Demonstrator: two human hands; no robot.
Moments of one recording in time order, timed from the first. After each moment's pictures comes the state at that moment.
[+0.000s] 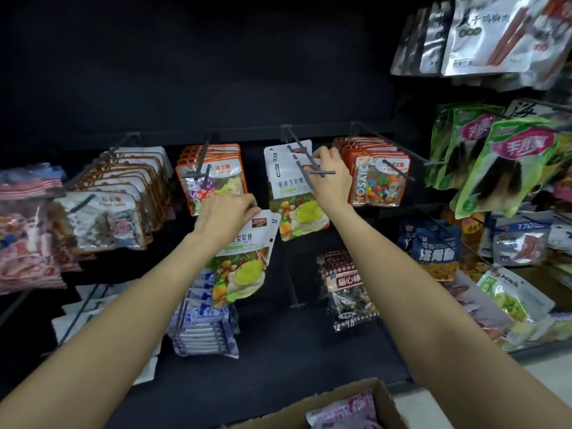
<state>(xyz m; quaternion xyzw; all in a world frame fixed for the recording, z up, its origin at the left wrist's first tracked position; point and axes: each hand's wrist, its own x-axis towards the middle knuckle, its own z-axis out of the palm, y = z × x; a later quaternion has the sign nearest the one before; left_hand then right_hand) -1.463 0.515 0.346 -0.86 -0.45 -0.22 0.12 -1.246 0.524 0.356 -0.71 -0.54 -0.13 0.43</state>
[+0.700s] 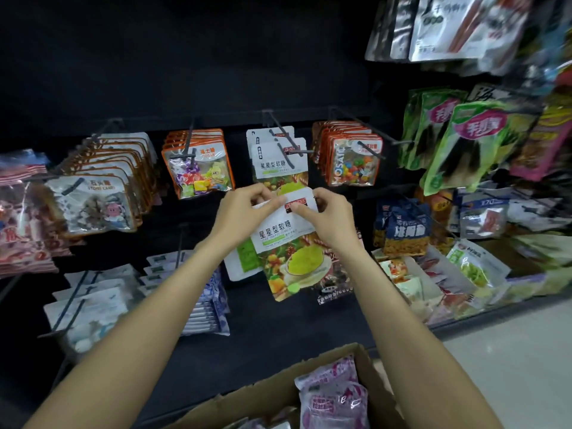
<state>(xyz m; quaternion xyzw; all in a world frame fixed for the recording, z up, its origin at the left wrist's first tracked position) -1.438 0.436 0.342 -0.80 -0.38 -0.40 -0.24 -1.281 0.366 0.334 -0.62 -0.53 0.17 0.55</state>
